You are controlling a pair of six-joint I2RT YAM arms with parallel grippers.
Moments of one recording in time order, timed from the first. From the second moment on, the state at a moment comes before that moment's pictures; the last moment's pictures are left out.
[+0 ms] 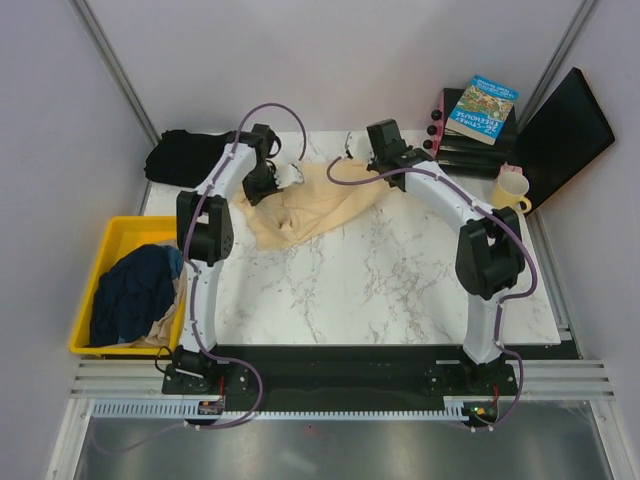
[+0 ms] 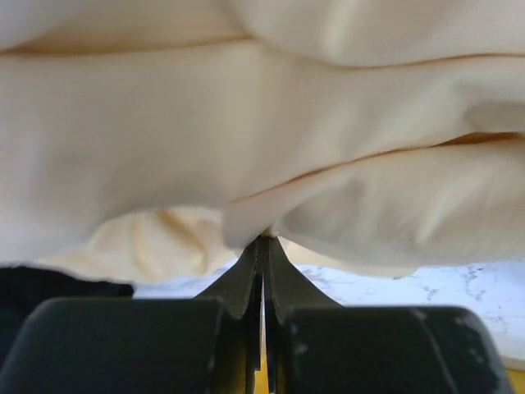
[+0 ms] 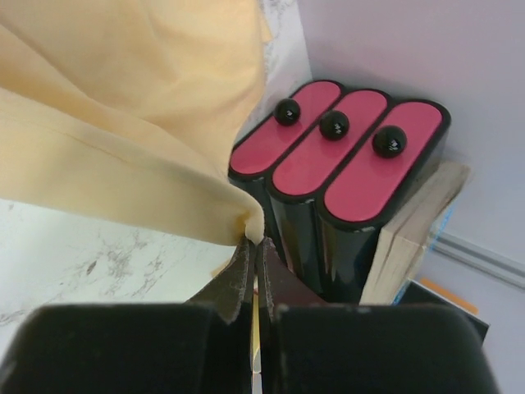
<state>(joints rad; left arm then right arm) -0.23 2.40 2.18 -1.23 0.02 1.07 0.43 1.98 1.73 -0.48 0.45 -0.97</state>
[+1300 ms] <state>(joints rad) -0.14 1.49 2.21 -0.23 0.04 1.17 0.29 1.57 2.16 -0.54 0.15 -1.01</state>
